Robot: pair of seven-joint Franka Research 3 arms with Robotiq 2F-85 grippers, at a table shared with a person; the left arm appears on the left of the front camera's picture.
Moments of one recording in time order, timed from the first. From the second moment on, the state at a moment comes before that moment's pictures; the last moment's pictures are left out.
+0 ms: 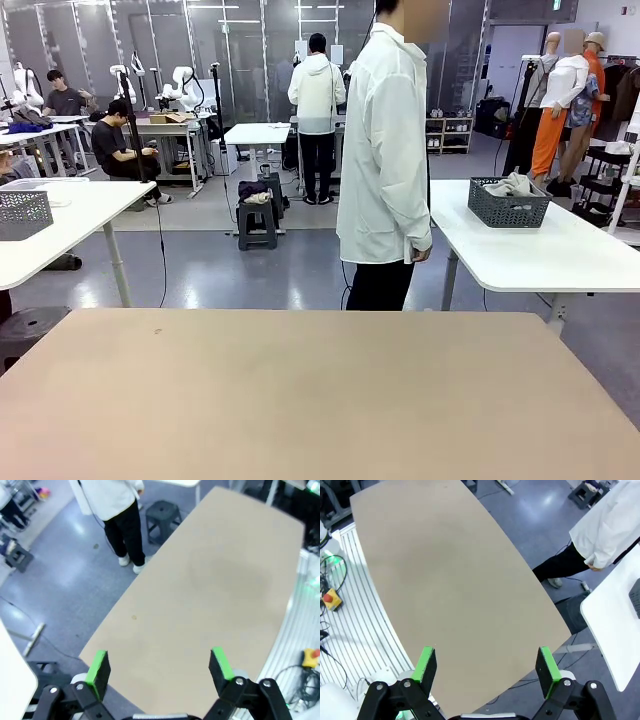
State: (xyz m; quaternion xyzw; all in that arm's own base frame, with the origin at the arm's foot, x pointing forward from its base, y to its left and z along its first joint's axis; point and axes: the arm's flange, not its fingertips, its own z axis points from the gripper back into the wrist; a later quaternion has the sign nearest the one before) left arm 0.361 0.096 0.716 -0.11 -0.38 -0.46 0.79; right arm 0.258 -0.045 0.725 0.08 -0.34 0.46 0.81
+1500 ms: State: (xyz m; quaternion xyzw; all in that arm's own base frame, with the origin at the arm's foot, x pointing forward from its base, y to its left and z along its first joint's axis) left arm 0.313 0.131 0.744 -0.17 -0.38 -0.54 0.73; right arm 0.226 -0.104 0.751 0.16 -0.33 0.56 0.74
